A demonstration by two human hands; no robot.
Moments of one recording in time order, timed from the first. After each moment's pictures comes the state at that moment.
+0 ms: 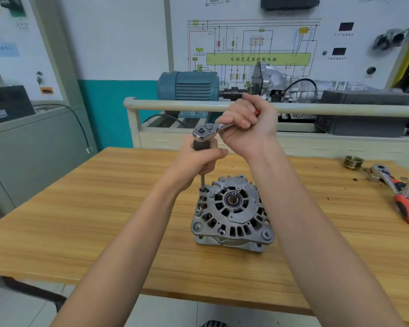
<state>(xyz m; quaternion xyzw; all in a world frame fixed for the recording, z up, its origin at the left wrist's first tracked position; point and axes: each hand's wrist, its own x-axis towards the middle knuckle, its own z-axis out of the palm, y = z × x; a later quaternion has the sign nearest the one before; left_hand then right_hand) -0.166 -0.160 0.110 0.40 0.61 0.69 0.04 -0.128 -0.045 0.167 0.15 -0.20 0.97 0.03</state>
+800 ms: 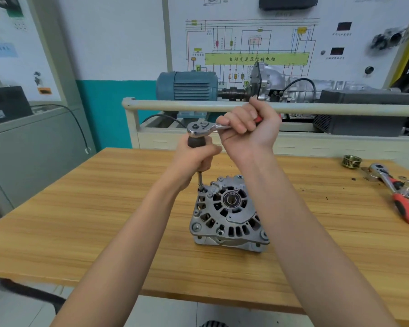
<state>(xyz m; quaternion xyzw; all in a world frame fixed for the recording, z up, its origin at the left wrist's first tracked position) -0.172 -0.155 0.108 0.34 0.60 0.72 0.03 -0.123 -0.052 0.157 0.17 -0.19 0.96 0.12</state>
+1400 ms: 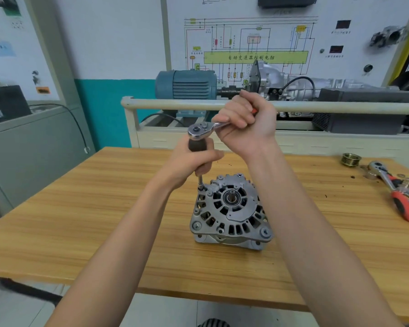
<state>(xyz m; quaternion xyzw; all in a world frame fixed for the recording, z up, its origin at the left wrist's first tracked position) -0.173 -0.165 0.107 0.43 0.62 0.66 0.04 -0.124 -0.046 0.165 0.19 -0.22 0.96 0.02</state>
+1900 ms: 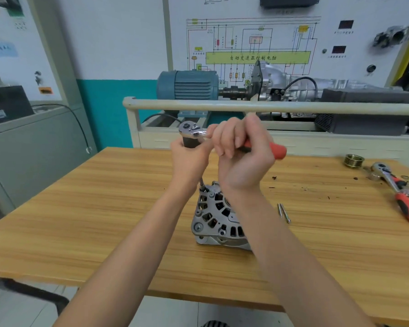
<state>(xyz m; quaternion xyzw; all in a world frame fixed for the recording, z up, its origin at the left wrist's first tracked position) -0.159 -0.148 0.102 0.23 0.59 0.76 -0.13 -0.100 -0.089 0.128 0.33 -0.32 0.81 0.35</state>
